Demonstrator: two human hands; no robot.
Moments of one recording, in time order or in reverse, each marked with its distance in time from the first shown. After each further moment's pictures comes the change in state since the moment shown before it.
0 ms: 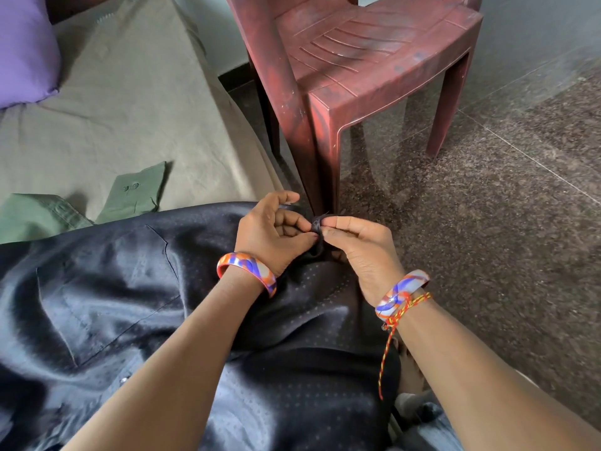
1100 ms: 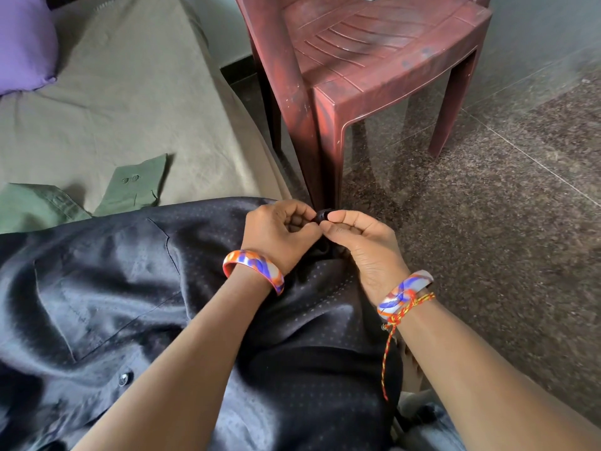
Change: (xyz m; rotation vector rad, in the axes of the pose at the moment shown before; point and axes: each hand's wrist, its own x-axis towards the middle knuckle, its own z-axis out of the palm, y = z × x) left_hand -0.003 0.008 0.004 0.289 0.098 0.132; right_hand -0.002 0.000 0.005 0.183 0.018 0.061
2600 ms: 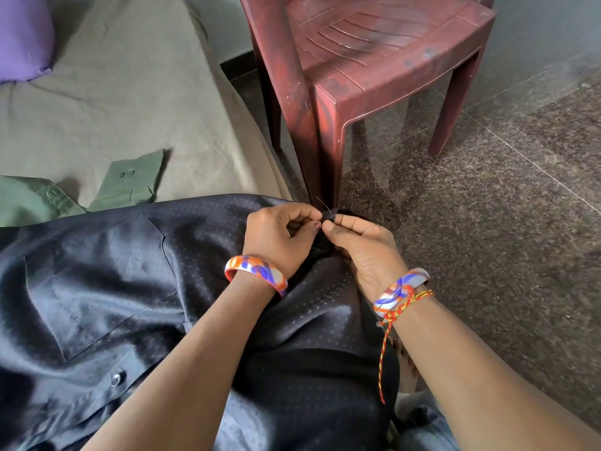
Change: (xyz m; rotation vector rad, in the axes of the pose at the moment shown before) left_hand -0.003 -0.005 0.009 0.019 0.044 0.065; right_hand 0.008 0.004 0.000 0.000 0.073 0.111
